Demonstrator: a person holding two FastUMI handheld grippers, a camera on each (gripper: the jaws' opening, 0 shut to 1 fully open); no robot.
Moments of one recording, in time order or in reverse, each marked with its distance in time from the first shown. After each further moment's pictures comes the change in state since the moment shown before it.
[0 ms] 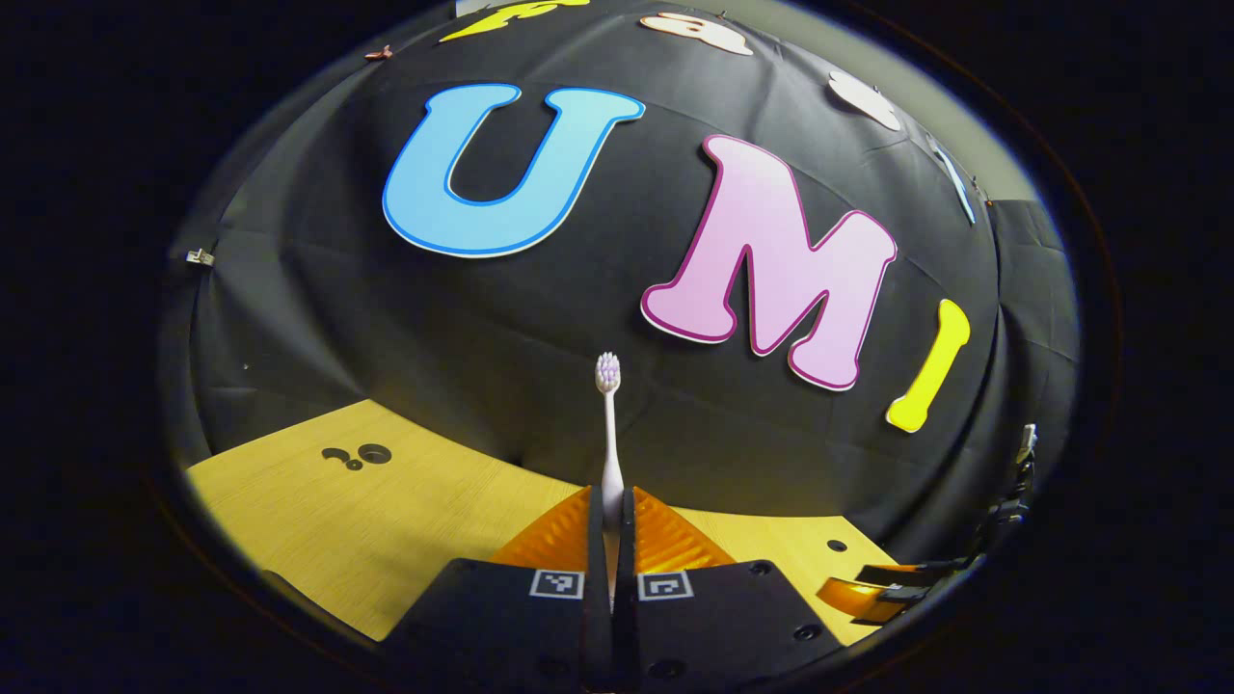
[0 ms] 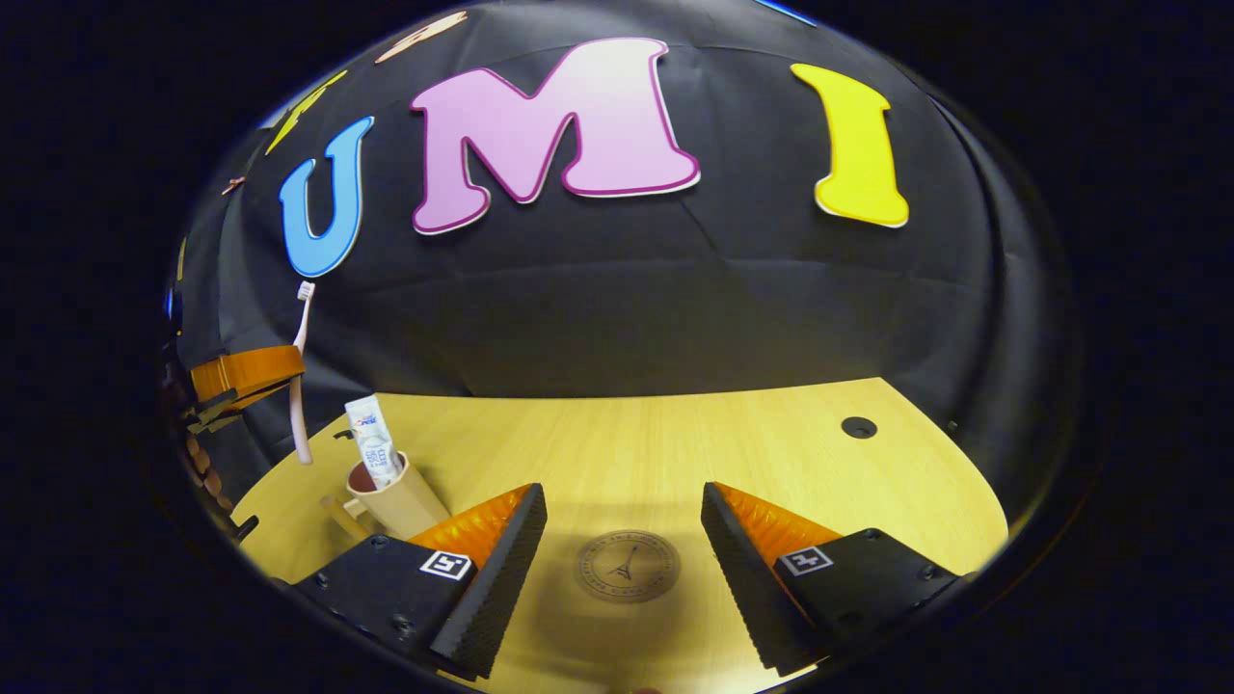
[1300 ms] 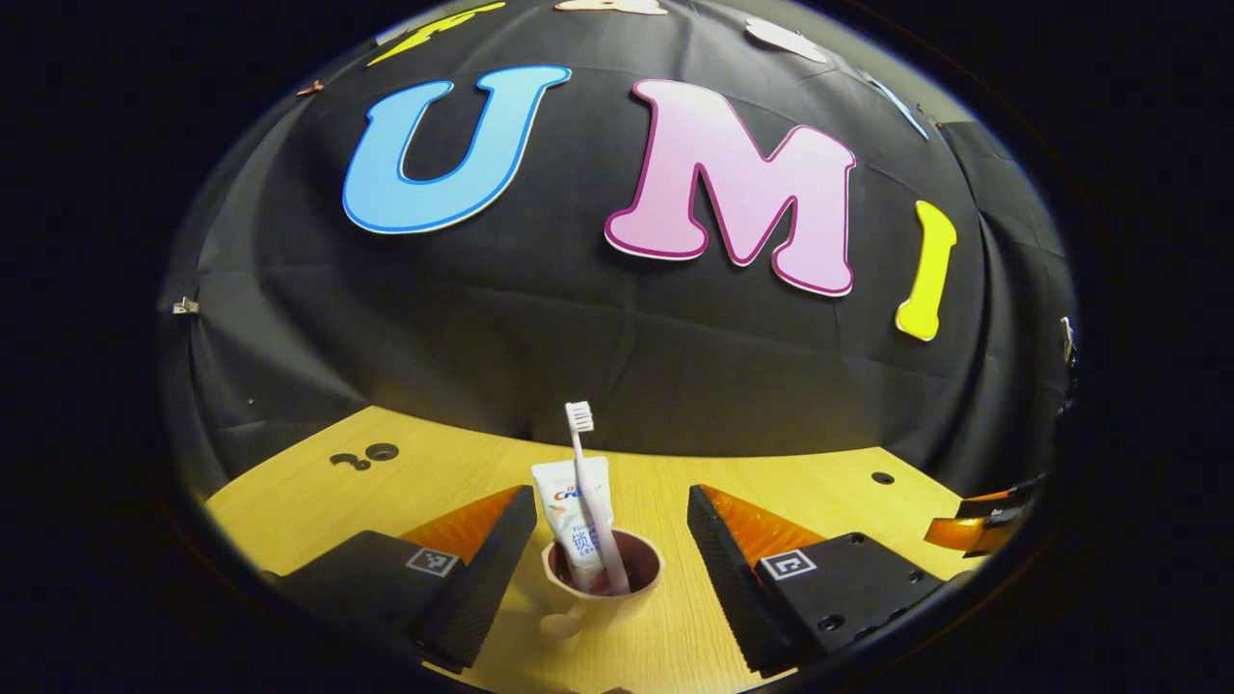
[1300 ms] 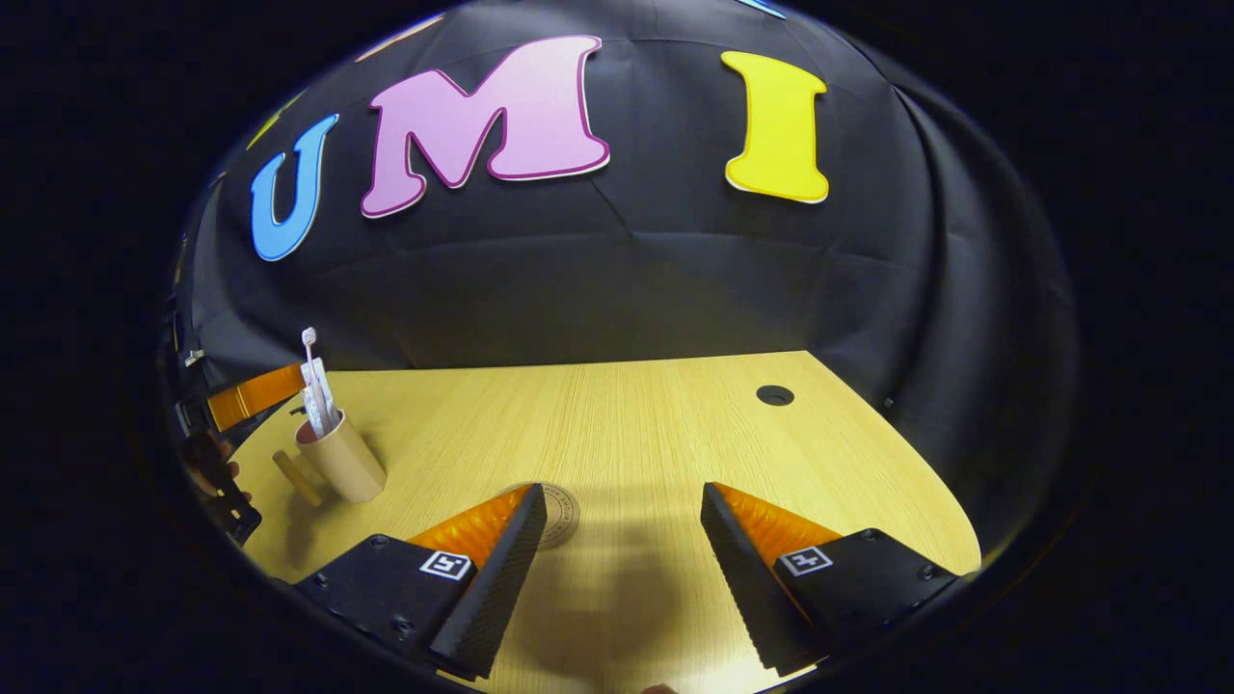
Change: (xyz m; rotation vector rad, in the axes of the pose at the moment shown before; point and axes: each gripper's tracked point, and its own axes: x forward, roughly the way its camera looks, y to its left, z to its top) left arm -0.003 -0.001 -0.068 0.206 0.124 0.016; right arm -0.042 -0.064 -0.027 0.002 0.069 -0.123
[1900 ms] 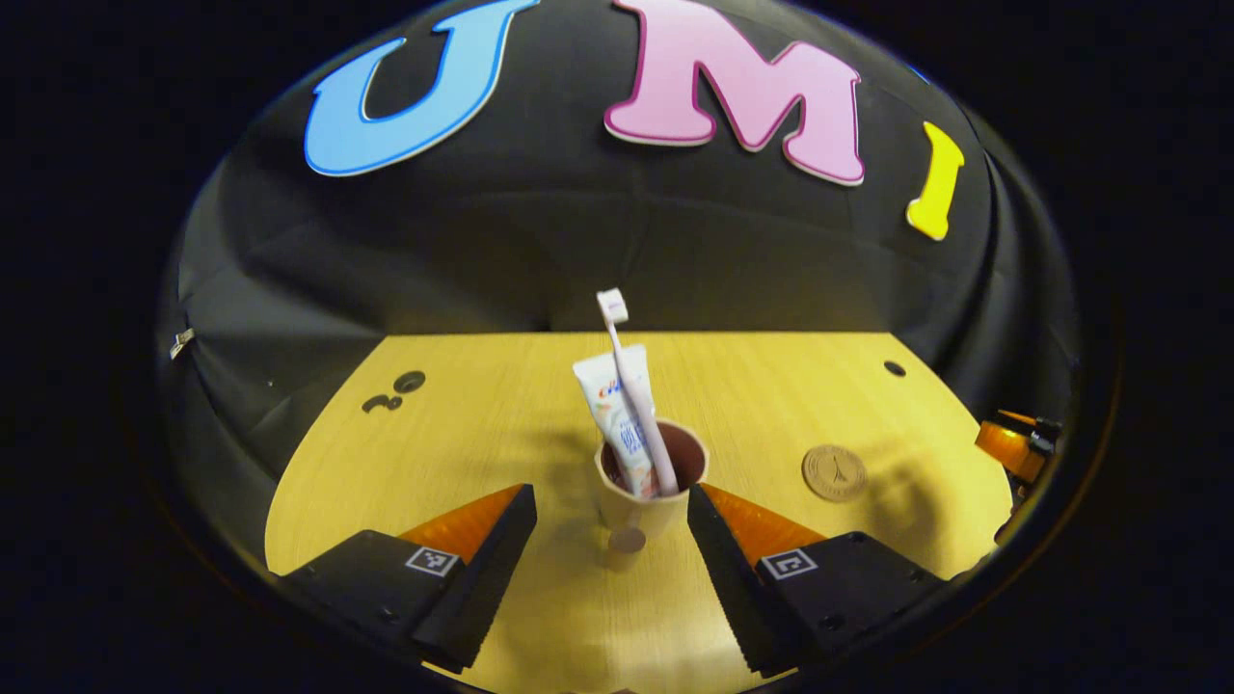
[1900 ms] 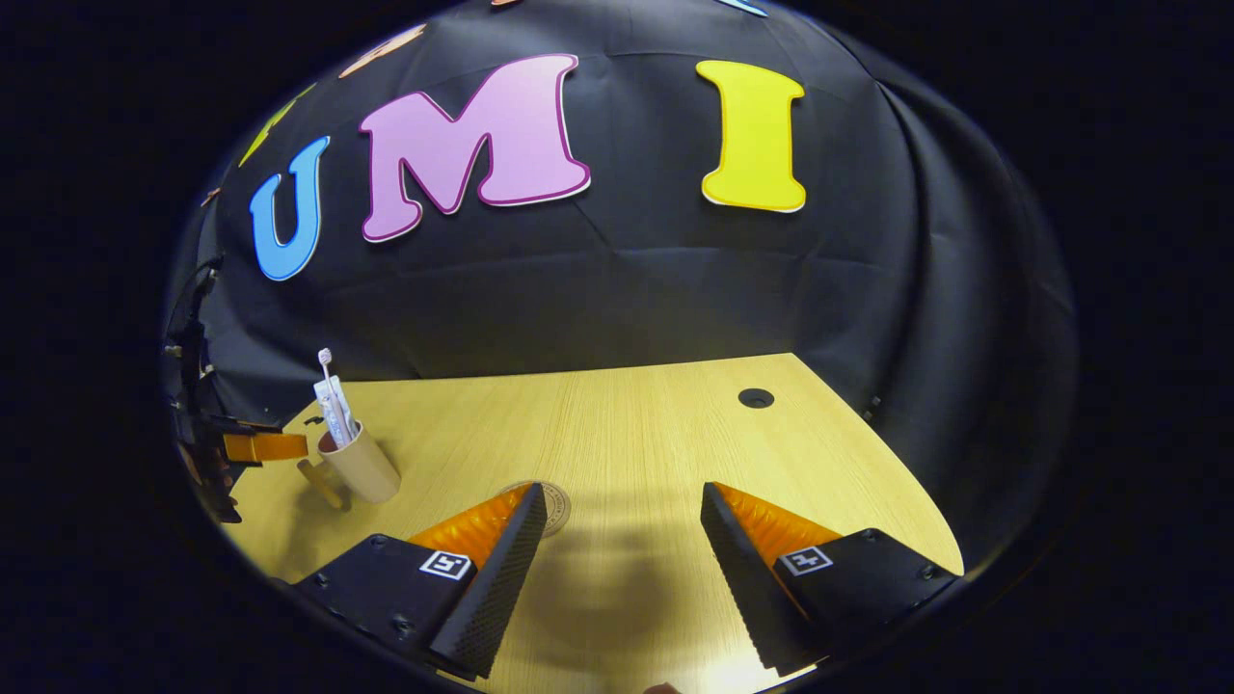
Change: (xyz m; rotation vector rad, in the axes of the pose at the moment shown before) left arm -0.038 0.025 -0.057 0.082 0.468 0.005; right arm -0.041 -0.020 0.014 0.027 -0.003 0.015
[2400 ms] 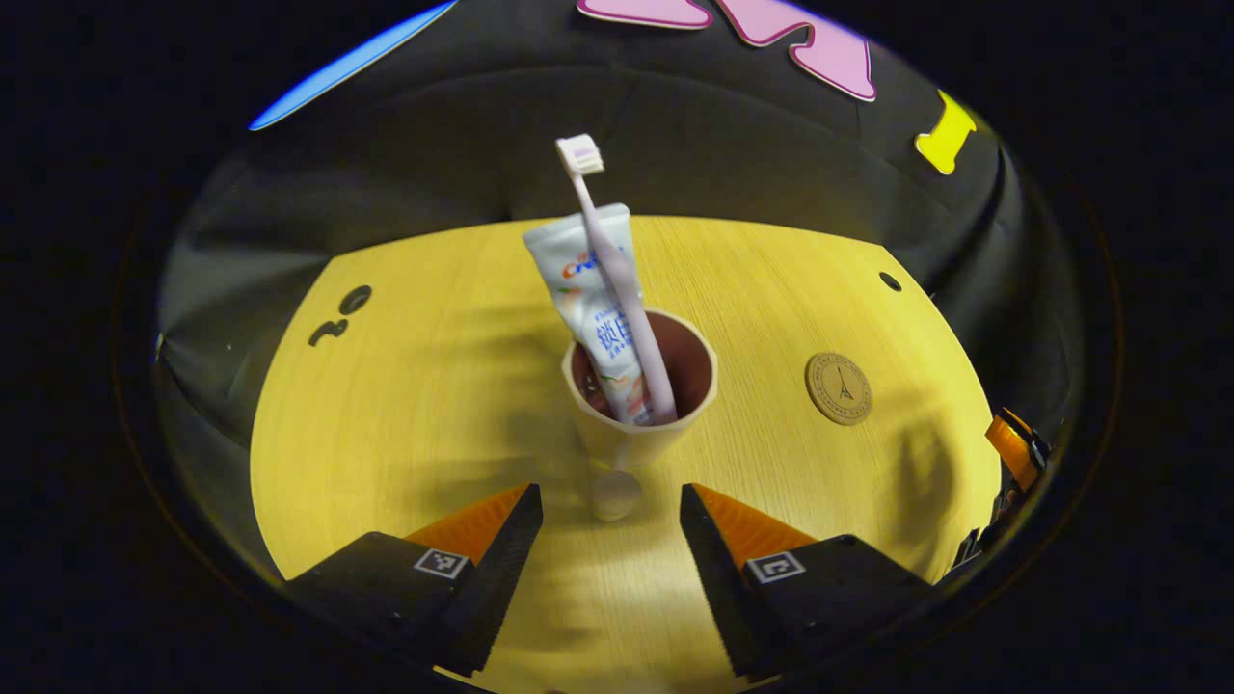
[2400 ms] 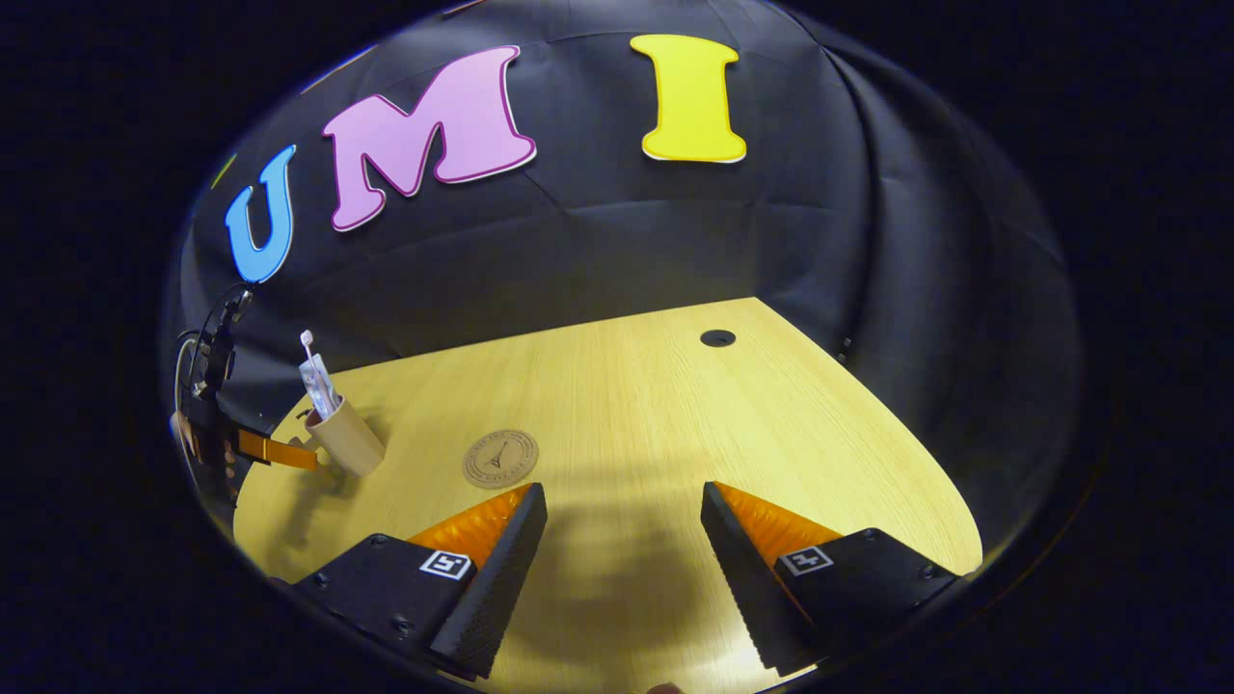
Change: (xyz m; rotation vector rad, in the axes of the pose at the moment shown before) left arm 0.027 -0.002 -0.048 0.048 0.343 -0.075; right arm -0.032 -0.041 -0.056 0.092 0.103 -0.076
